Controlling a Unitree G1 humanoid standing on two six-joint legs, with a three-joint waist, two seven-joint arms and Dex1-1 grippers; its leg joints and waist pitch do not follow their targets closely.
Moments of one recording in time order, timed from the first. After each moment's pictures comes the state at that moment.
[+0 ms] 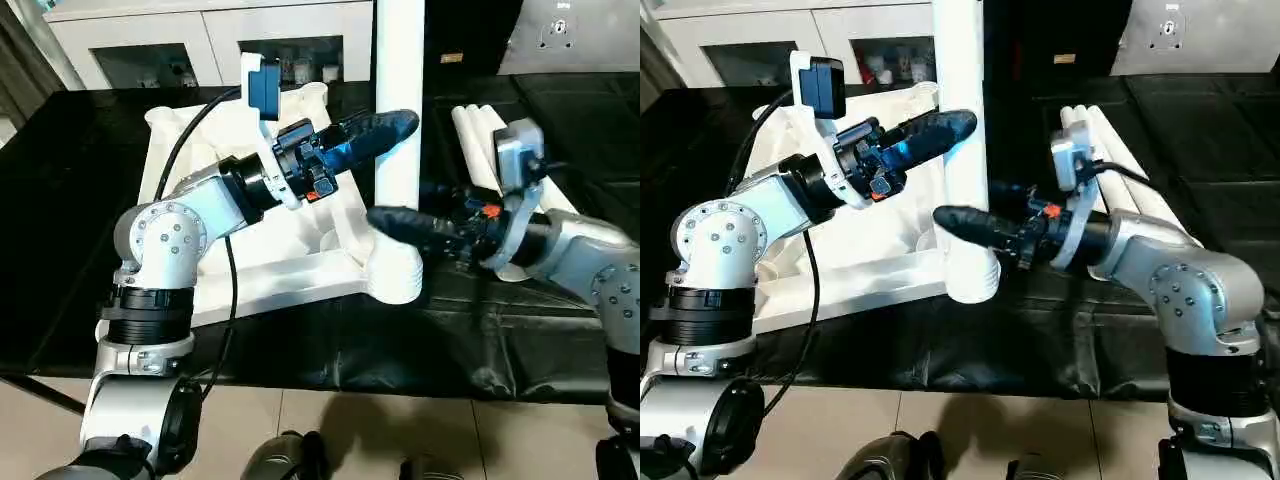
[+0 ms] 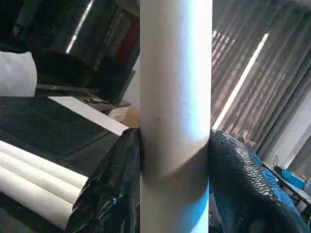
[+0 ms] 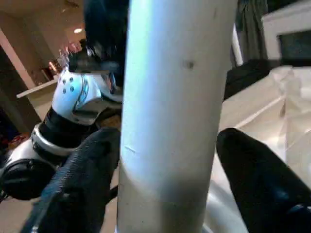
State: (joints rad) left arm -0.77 0.16 0.10 0.05 -0.88 0.85 -0.81; right arm -0.49 -0.48 -0.07 -0.19 0.83 0.91 0.90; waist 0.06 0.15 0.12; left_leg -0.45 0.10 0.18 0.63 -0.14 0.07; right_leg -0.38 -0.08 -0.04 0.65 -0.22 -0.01
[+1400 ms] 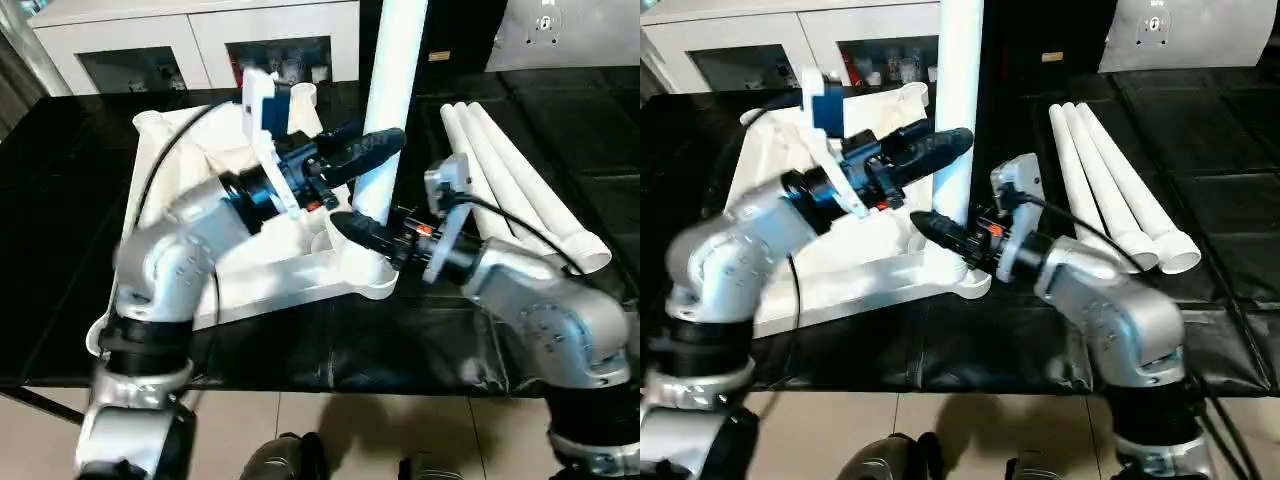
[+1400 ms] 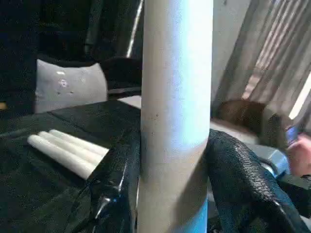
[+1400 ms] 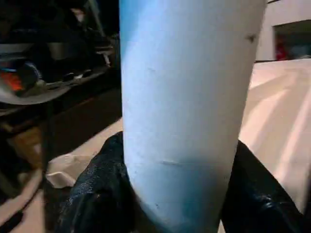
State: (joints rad) left arm -0.63 0.15 -0.05 -0.12 -0.57 0.59 -0.60; right arm -0.40 -0.29 0.06 -0.24 0.53 0.70 0.53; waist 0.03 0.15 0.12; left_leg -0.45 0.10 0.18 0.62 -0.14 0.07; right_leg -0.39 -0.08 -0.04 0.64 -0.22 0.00
